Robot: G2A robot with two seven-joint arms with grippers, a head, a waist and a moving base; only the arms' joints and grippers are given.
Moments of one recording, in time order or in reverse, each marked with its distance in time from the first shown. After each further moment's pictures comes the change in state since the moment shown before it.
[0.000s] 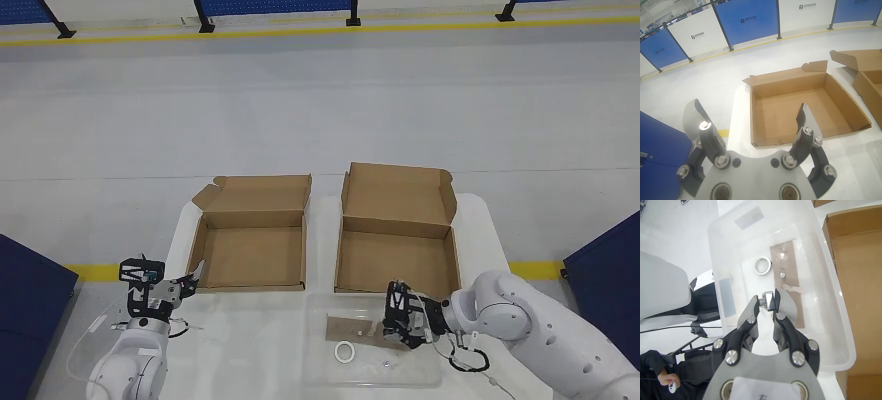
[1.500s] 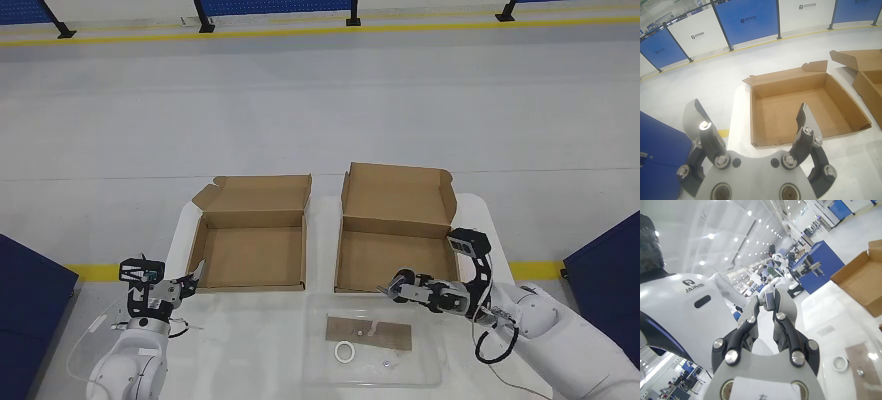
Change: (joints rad) left arm 0.000 0.000 0.000 0.000 0.000 0.000 0.000; right arm -0.089 -0.003 0.089 0.099 1.219 -0.334 -0.019
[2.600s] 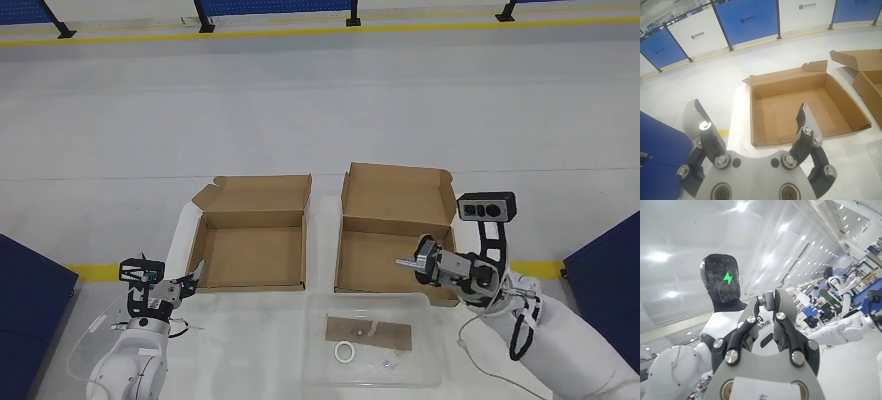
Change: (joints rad) left arm 0.000 0.000 0.000 0.000 0.000 0.000 0.000; right arm 0.051 -0.054 0.053 -0.252 0.514 0.166 0.165
